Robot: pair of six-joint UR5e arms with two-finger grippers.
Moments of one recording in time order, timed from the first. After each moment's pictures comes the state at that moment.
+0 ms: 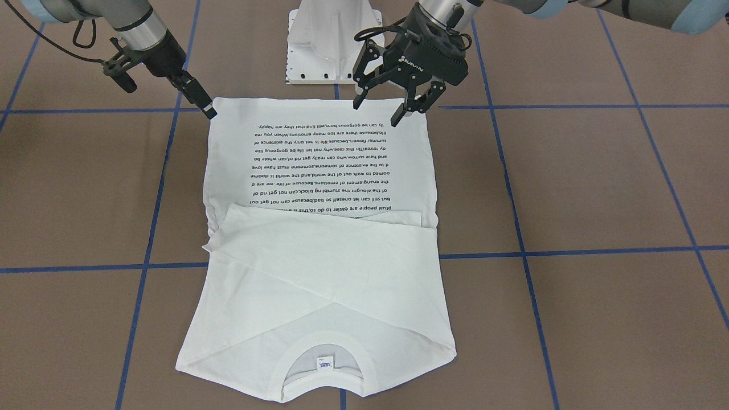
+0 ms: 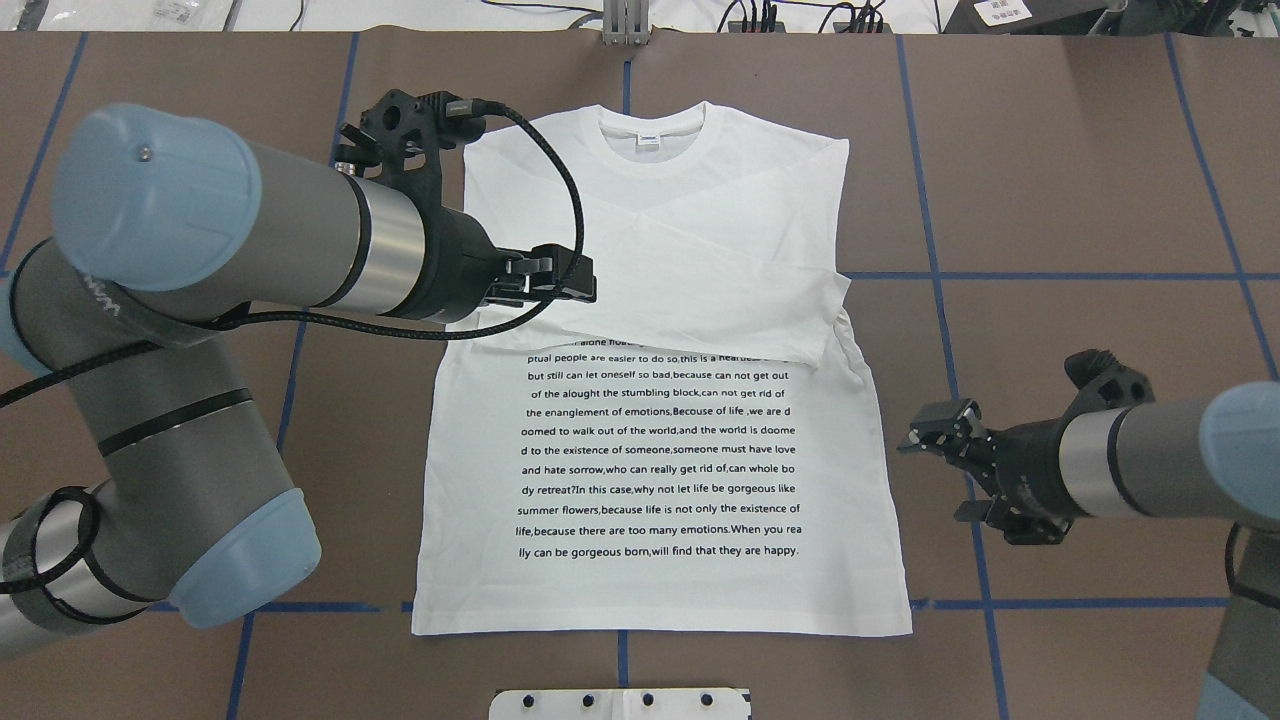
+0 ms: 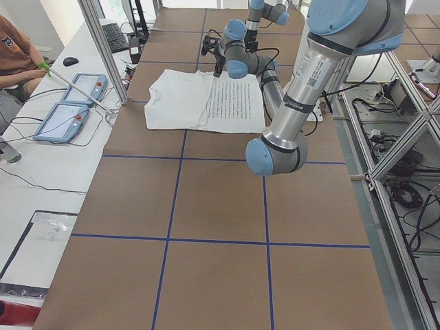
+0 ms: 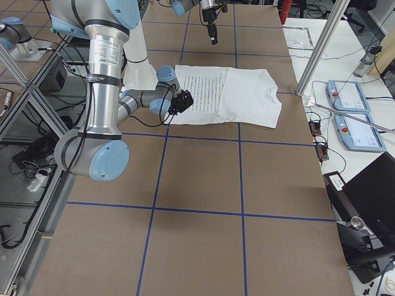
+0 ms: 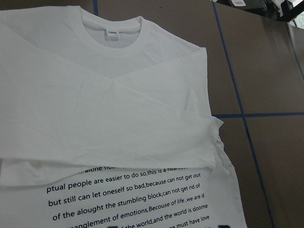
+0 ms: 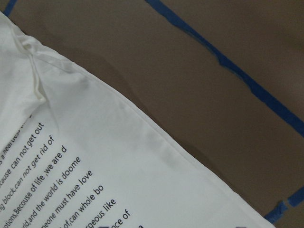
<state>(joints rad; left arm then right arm) -0.62 -2.12 -2.03 -1.87 -1.88 -1.22 0.31 -1.71 2.16 -1.01 1.67 2.27</state>
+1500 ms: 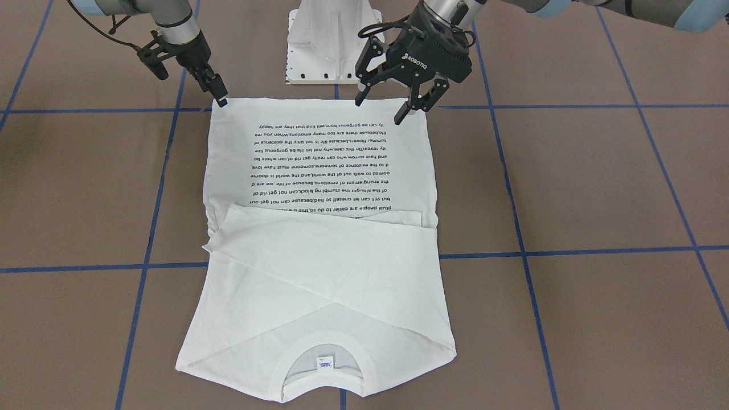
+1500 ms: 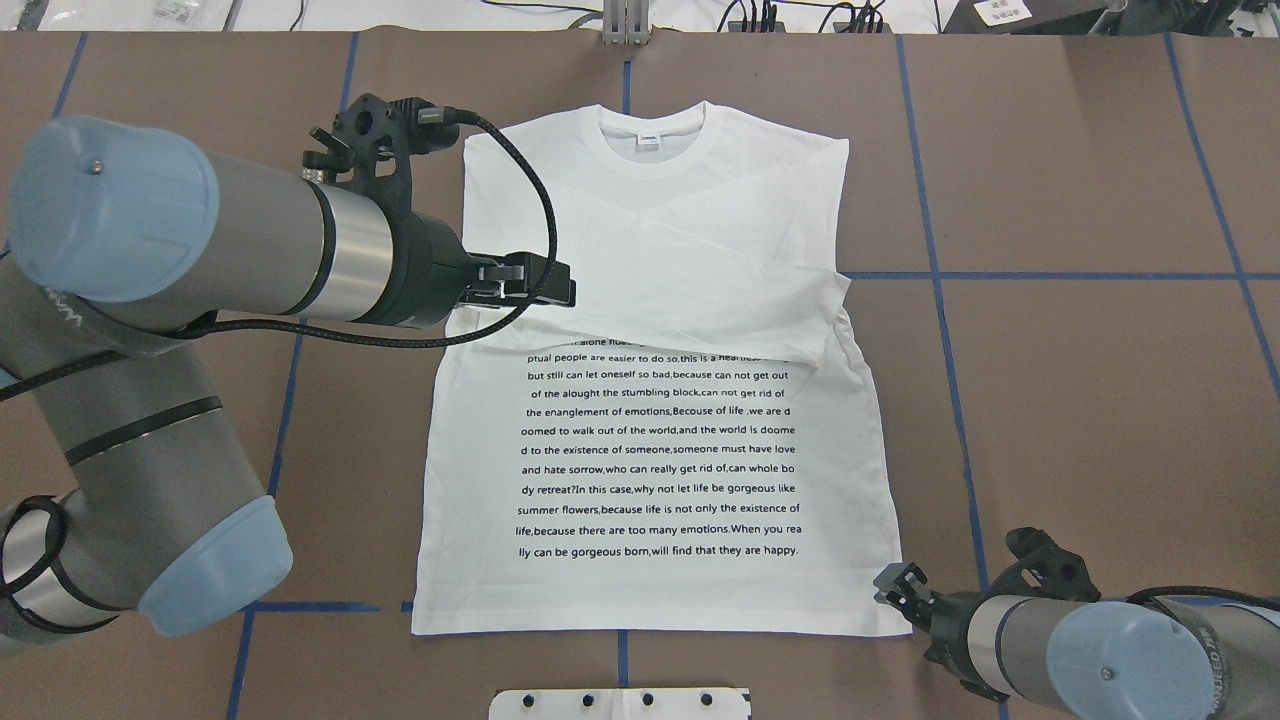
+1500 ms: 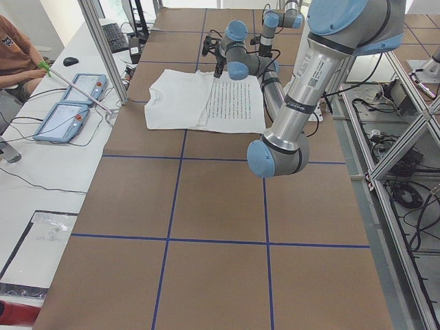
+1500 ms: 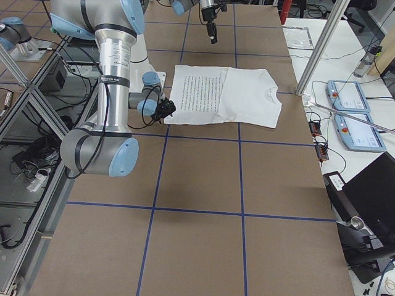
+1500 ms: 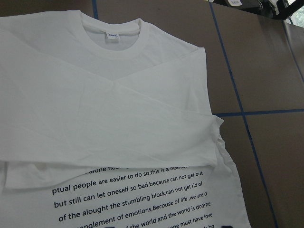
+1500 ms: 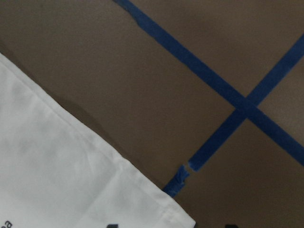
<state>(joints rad) -0.62 -2.10 -2.04 -1.88 -1.88 -1.22 0.08 -1.71 2.13 -1.13 1.53 2.38</state>
